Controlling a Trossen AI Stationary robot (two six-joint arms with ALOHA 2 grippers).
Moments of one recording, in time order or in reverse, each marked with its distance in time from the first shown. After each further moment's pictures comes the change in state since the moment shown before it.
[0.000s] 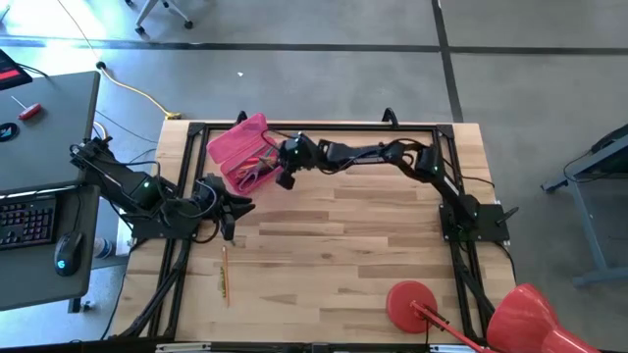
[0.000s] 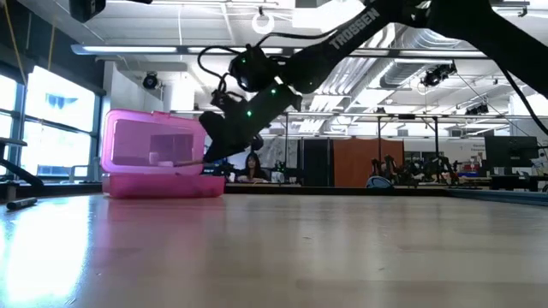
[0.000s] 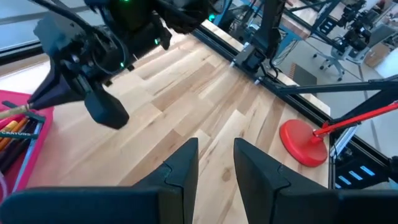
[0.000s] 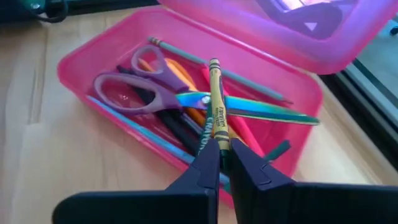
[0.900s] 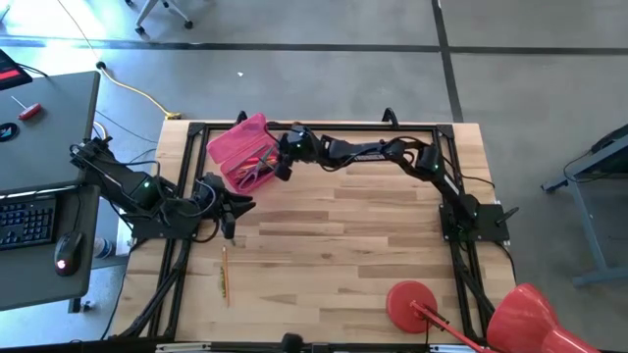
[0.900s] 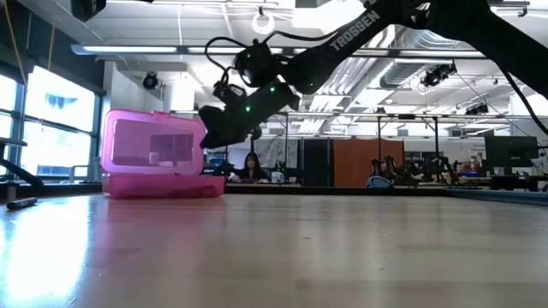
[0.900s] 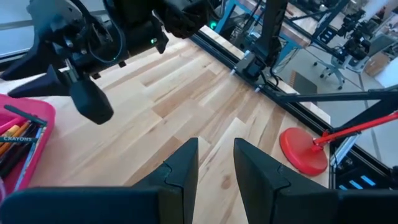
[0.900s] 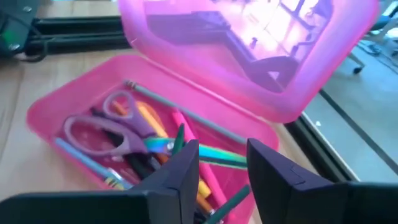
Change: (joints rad) left arm 0.000 0.000 0.000 0.019 -0.028 0.000; right arm -0.031 0.000 0.003 0.135 0.048 -0.072
